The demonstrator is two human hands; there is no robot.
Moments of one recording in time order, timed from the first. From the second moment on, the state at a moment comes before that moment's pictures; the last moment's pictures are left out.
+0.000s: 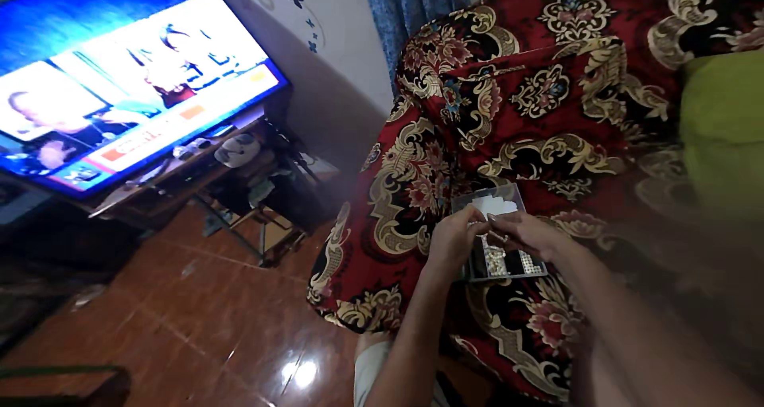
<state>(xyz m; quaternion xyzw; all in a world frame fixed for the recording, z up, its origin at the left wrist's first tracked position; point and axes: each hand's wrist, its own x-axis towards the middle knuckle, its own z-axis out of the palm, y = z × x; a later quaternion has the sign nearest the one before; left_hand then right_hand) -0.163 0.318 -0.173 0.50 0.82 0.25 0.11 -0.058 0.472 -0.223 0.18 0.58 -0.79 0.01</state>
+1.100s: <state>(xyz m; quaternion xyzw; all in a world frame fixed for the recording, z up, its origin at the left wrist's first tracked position) -0.258 0.231 -0.176 -0.04 0.61 0.78 -0.14 -0.041 0.525 -0.223 0.26 0.85 -0.45 0.08</state>
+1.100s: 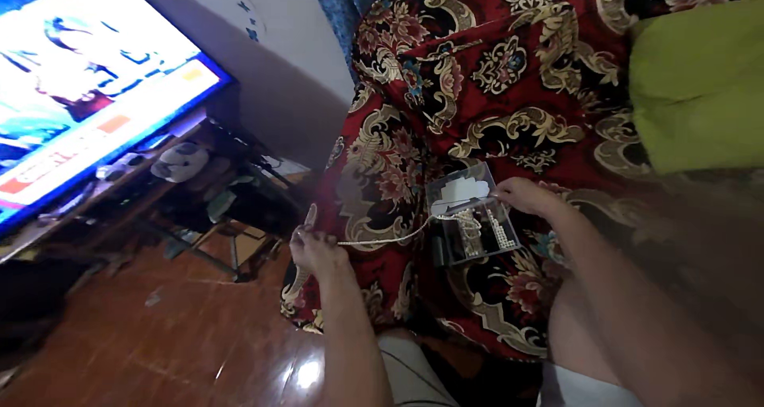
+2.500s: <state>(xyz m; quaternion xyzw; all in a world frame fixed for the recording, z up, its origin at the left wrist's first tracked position) -0.211 0.247 -0.151 0.27 0.76 0.59 -0.07 -0.060 0.493 -0.231 0.30 0.88 -0.37 -0.02</state>
